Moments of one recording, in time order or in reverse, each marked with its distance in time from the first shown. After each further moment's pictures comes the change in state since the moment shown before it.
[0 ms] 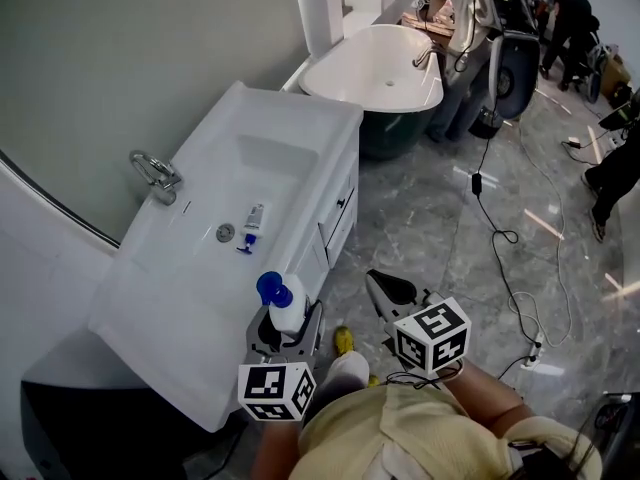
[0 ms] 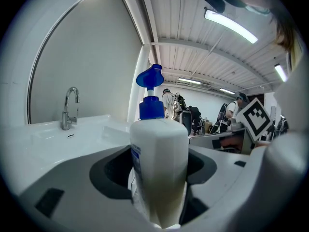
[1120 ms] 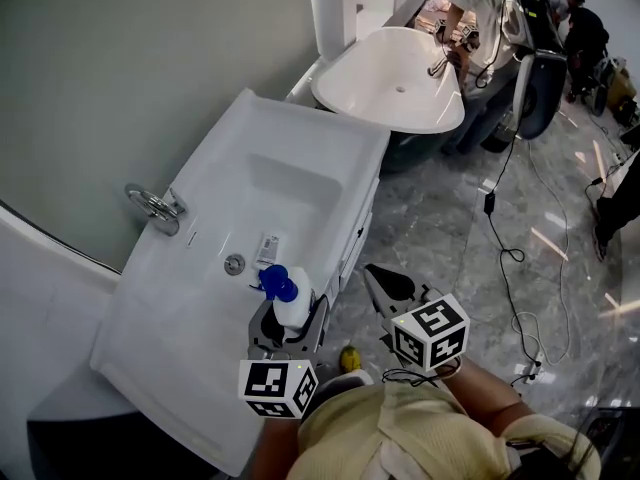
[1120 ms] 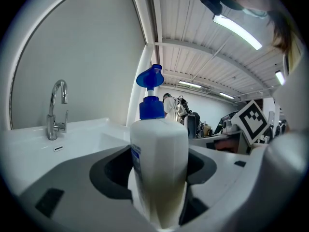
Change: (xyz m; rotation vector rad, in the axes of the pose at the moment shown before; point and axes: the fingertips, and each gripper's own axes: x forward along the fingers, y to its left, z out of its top) left arm 0.103 0.090 0.054 -0.024 -0.025 -0.047; right arm 0.139 -0.030 0.061 -0.029 0.012 -0.004
